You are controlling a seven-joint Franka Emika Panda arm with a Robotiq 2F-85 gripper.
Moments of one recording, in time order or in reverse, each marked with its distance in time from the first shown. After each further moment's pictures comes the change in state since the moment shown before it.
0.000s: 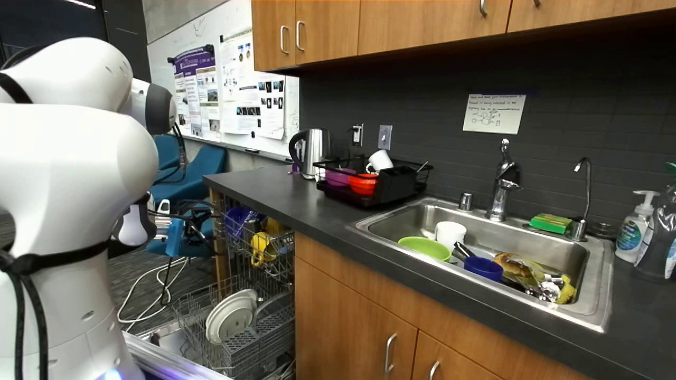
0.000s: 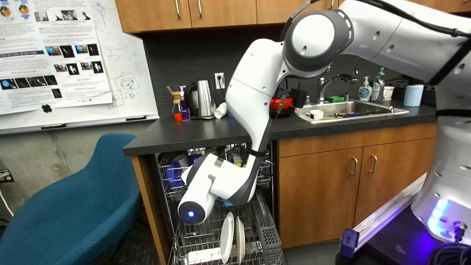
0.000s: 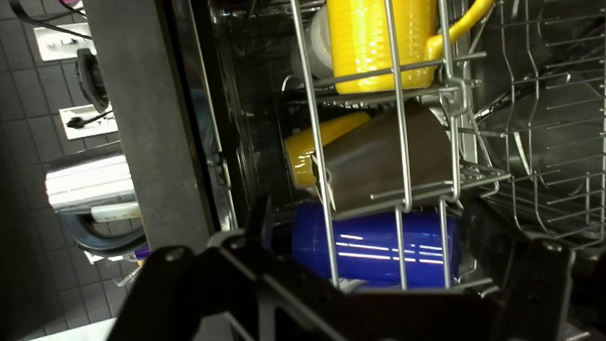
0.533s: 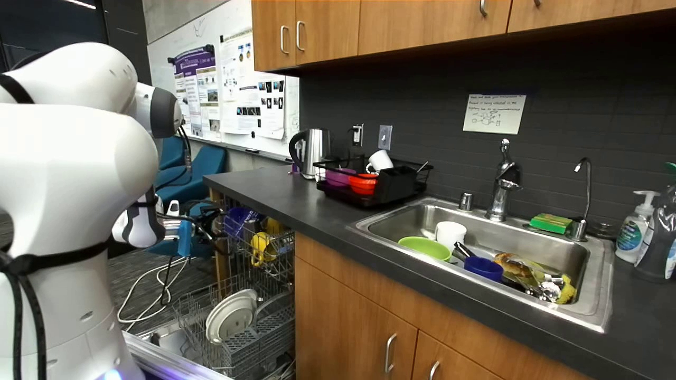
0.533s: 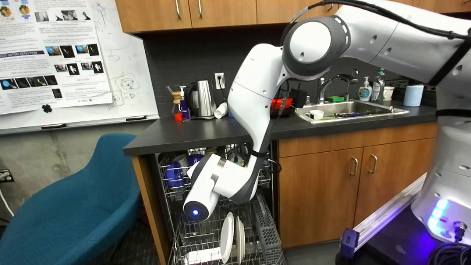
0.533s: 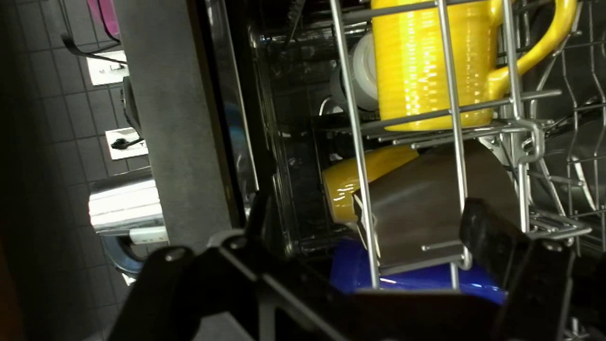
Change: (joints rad) arm -0.022 0.023 -0.016 0.017 -0.021 -0.077 0.021
